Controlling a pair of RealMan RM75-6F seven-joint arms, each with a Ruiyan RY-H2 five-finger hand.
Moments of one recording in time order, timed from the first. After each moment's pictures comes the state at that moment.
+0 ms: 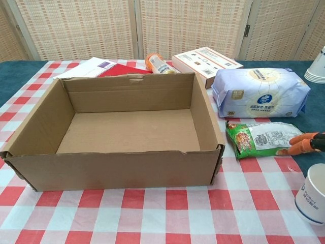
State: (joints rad) left arm -0.13 -1.18 -0.04 -1.48 1.52 1.48 -0.14; right arm 0.29 -1.10 -0.09 -1.92 -1.45 1.02 -0.41
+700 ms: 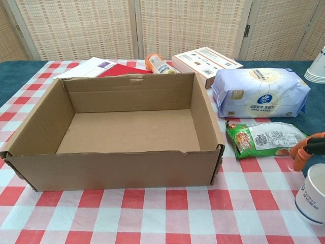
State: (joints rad) left arm -0.13 -1.18 -0.04 -1.48 1.52 1.47 -0.14; right arm 0.30 -1.16 -0.09 -1.87 -1.44 1.04 -0.38
